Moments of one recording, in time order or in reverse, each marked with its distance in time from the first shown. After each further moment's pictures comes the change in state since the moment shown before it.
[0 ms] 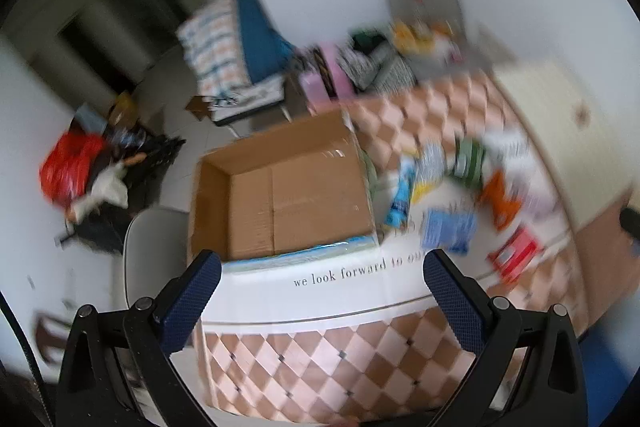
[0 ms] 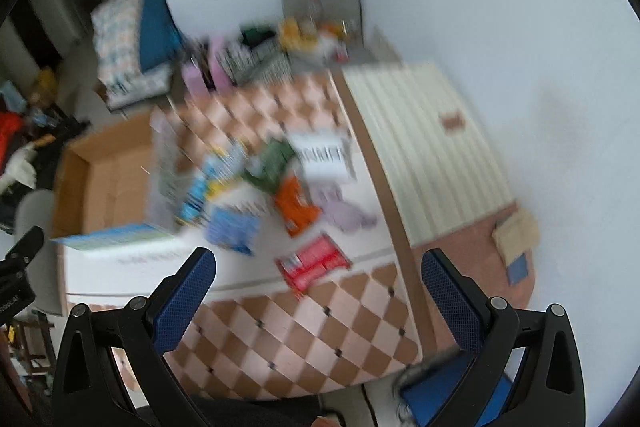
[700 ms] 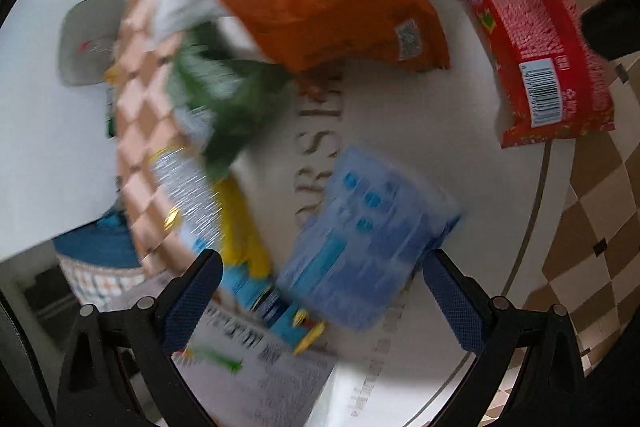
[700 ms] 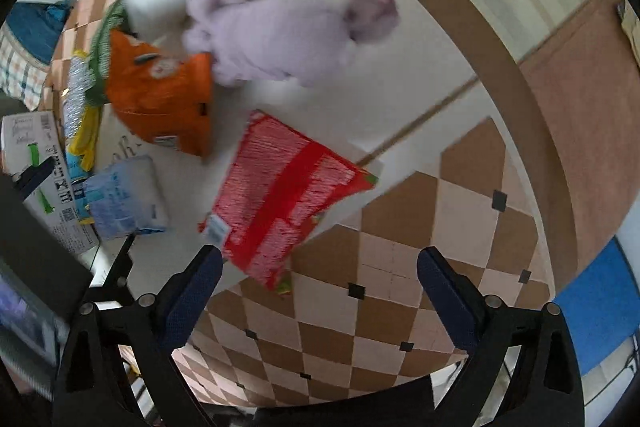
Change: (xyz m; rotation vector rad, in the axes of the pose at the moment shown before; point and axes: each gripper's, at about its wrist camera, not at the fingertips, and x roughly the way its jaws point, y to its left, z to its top) left arm 0.255 -0.238 -0.018 1.224 0.145 -0.033; right arm 0.300 -0.066 -0.086 0.436 0.570 0.186
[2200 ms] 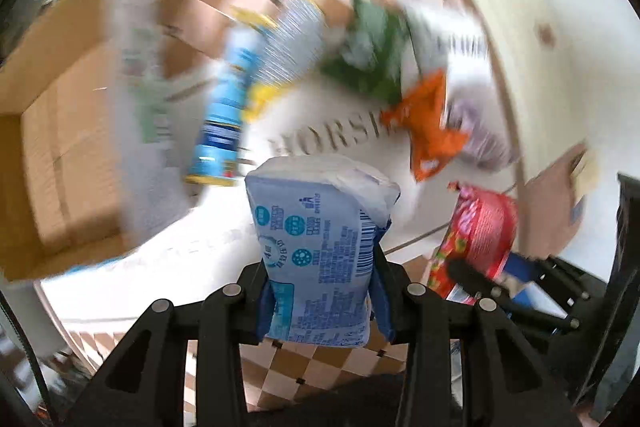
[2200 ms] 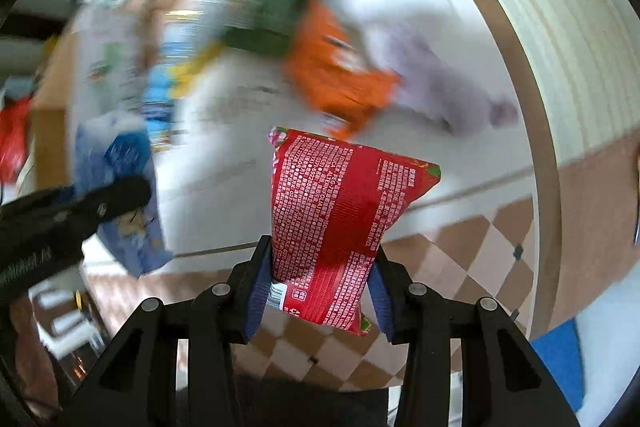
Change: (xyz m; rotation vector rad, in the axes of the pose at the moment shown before) left arm -0.001 0.104 -0.168 -1.212 -0.061 -0.664; right arm -0.049 0.155 -0.125 -0.426 -0.095 -0.001
